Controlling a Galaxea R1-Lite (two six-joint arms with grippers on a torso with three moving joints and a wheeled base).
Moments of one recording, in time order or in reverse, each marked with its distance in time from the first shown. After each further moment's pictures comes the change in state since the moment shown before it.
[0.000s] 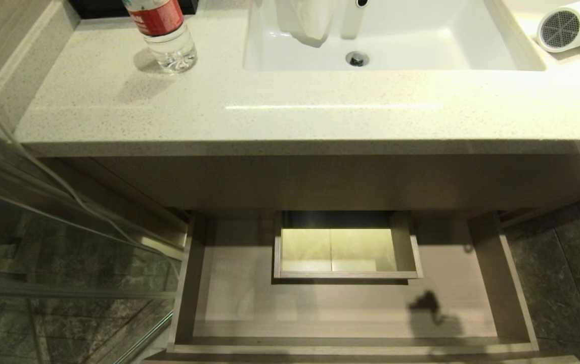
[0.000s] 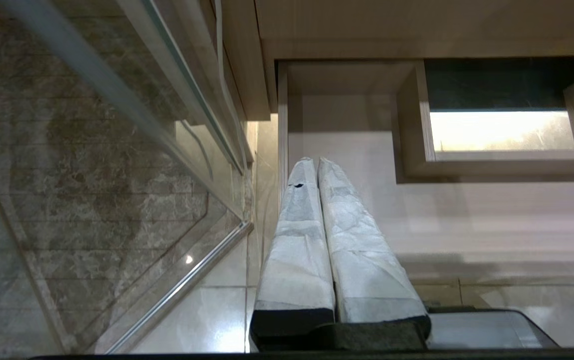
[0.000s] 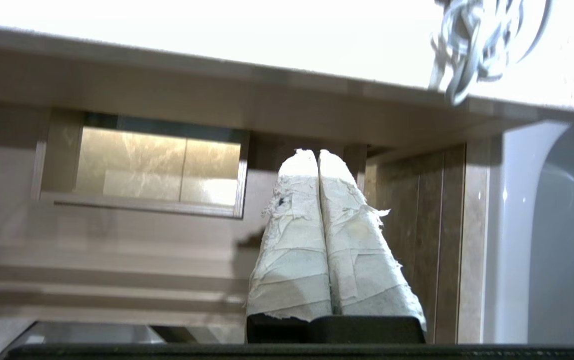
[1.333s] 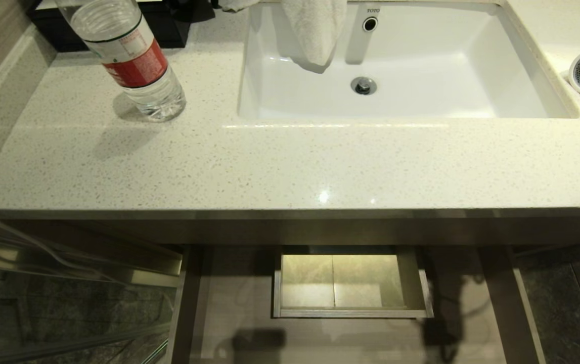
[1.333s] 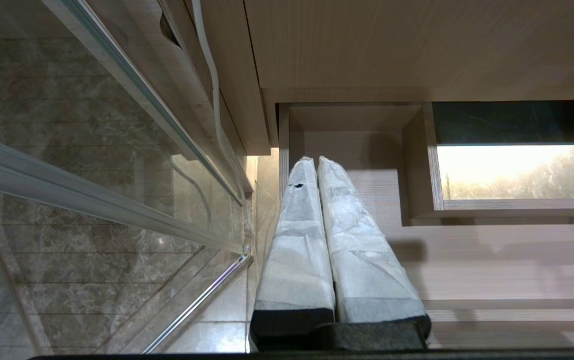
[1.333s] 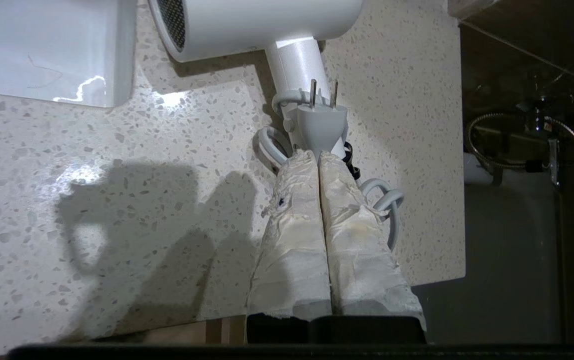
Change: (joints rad) left arm 0.000 0.000 0.000 0.000 0.000 0.000; right arm -0.117 0.292 -0.121 -0.240 -0.186 -0.211
